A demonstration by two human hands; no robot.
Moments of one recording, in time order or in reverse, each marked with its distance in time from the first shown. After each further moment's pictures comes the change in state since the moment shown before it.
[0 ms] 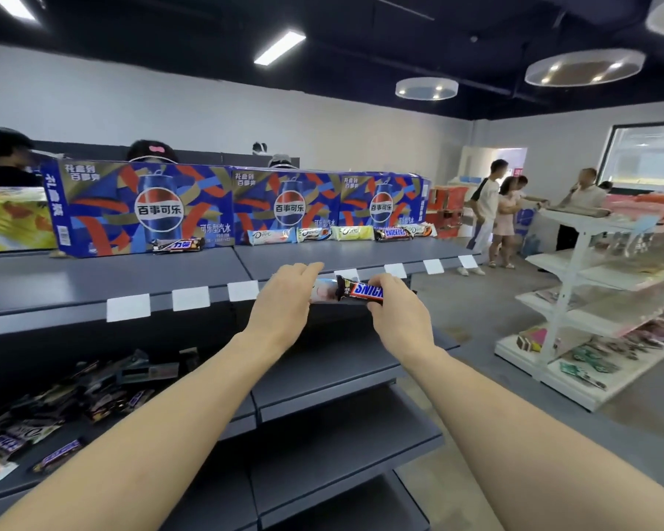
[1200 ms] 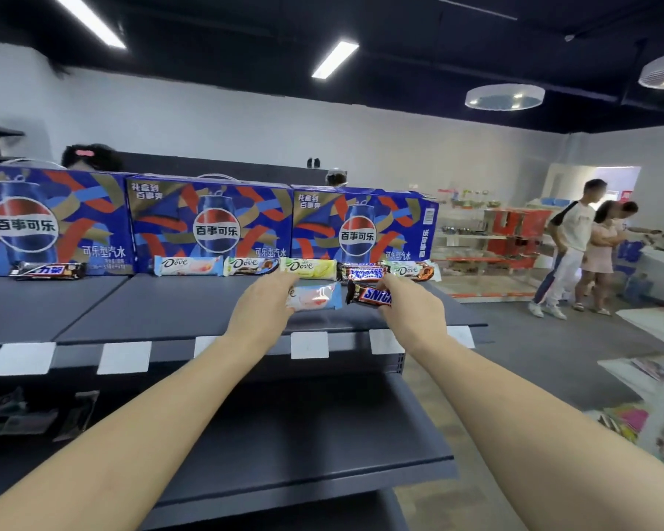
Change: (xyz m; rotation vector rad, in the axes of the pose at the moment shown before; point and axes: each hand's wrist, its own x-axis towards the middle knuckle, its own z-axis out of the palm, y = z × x) left_hand 0.236 0.067 0.229 0.098 -0.013 -0.322; right_hand 0.319 0.263 0.029 -0.194 -0.051 -0.287
